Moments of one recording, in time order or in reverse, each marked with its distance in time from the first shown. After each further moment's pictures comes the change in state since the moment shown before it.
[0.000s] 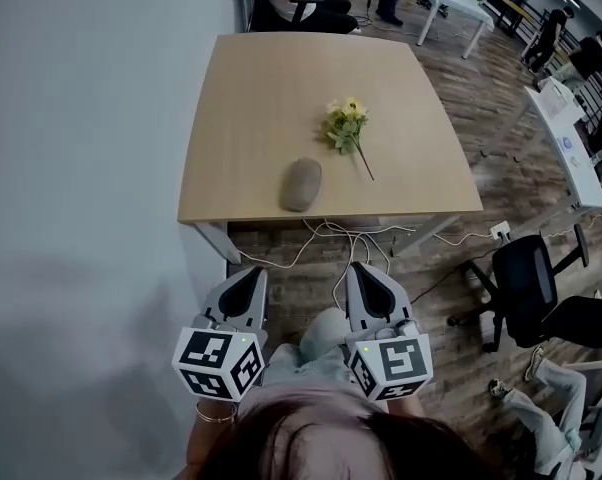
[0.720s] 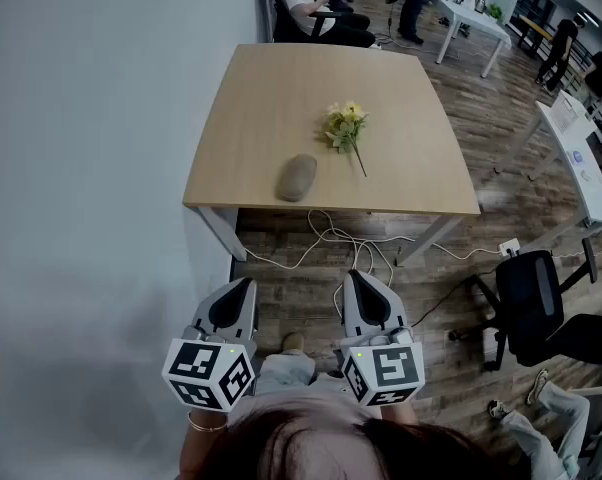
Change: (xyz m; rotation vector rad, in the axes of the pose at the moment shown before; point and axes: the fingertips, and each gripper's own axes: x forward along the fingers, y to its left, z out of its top) left arm -0.063 -0.081 -0.032 0.016 -0.042 0.116; right arm -0.091 -0.028 -0.018 0.024 -0.039 0.060
